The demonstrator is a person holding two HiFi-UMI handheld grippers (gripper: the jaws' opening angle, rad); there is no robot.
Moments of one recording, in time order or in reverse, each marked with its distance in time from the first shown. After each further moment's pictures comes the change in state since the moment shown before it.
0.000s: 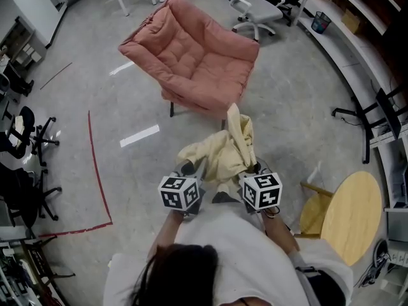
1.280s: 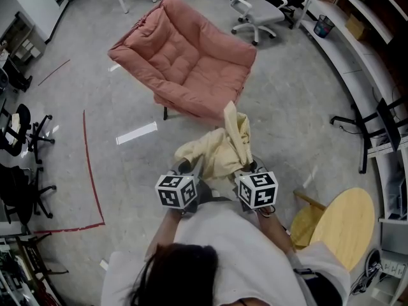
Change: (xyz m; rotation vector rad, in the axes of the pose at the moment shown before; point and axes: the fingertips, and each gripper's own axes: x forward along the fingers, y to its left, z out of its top) left arm 0.075 -0.004 0.028 -0.042 -0.020 0.042; right arm 0.033 -0.068 0.032 -0.013 0.005 0.015
